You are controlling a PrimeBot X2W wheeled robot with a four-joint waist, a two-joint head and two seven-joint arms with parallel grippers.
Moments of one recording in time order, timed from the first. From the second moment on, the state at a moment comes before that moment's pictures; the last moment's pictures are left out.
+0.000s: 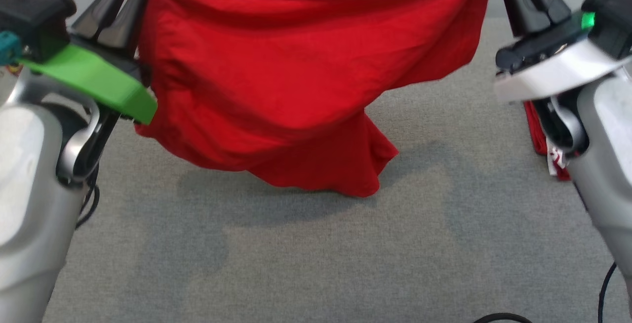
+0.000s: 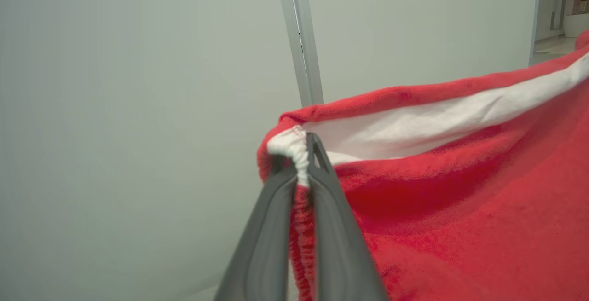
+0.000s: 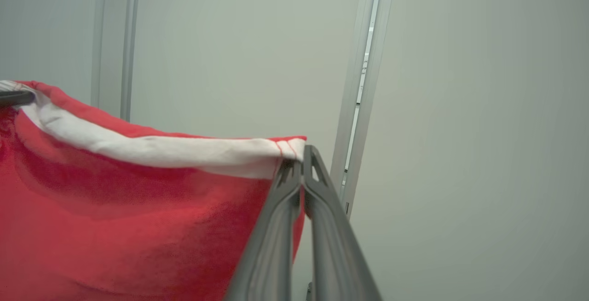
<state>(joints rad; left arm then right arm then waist) -0.70 0.46 -0.33 0.05 -0.52 -0.13 0.07 -0.67 -0.34 0.28 0.12 0.39 0.13 -0.23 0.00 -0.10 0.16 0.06</state>
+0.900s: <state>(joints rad) -0.93 0.37 -0.79 0.63 -0.87 -0.13 -0.26 -0.82 -0.39 0.35 0.47 0.26 0.13 -0.26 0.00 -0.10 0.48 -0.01</state>
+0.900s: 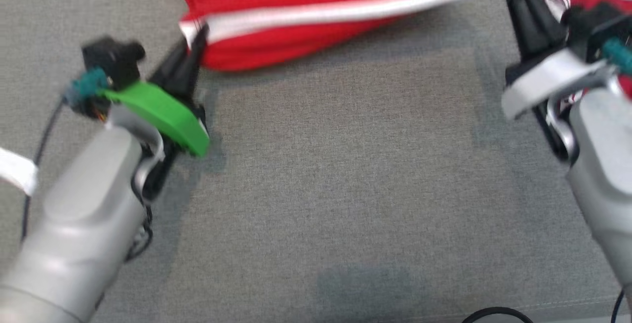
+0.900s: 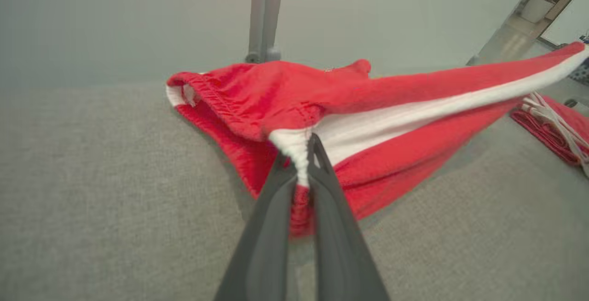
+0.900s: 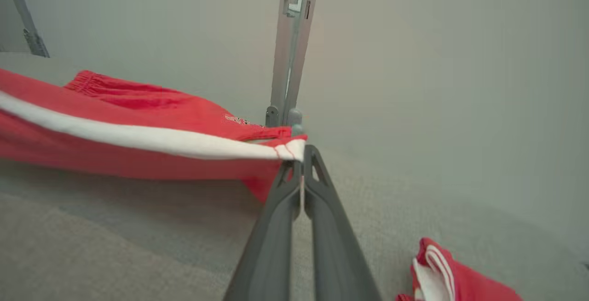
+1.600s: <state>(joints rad) -0.20 0.30 -0.75 0.55 -0.89 -0.13 -0.27 -0.14 -0.30 0.31 0.54 0.28 0.13 -0.26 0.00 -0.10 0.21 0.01</state>
